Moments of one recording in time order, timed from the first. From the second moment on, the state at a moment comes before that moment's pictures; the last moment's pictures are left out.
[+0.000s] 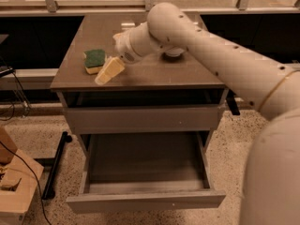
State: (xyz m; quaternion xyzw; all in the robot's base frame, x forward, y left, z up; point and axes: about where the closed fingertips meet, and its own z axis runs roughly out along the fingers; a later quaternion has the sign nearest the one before) arm 0.712 0.120 0.865 -0.58 0.66 0.18 0.44
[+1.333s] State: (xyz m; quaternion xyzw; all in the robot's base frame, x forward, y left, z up) arm 0.745 0.173 0.818 -0.56 0.67 0.26 0.41
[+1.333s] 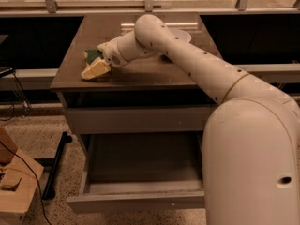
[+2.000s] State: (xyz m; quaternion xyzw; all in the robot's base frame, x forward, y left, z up) arm 0.745 0.172 0.824 -0.56 0.67 0.26 0.41
